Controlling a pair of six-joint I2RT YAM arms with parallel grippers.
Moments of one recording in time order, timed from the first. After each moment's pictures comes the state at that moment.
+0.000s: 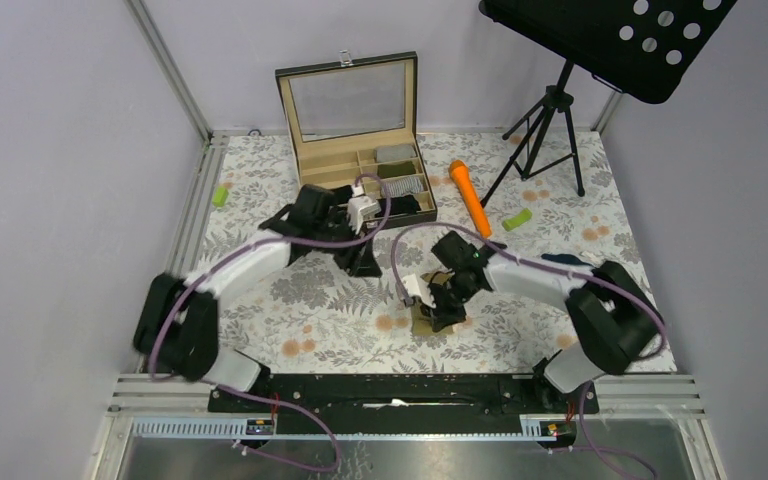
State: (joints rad) left arm -0.46 1.53 0.99 -0.37 0.81 0.10; right arm 0.75 1.49 0.79 -0.60 -0.60 -0.92
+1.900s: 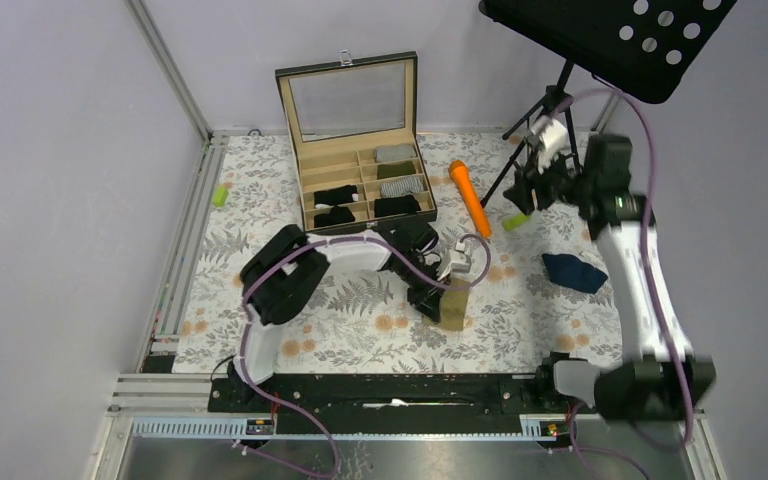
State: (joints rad) left arm -0.88 2.00 1.26 -0.38 0.83 0.31; right arm -0.01 1.33 1.34 -0.68 -0.65 -0.48
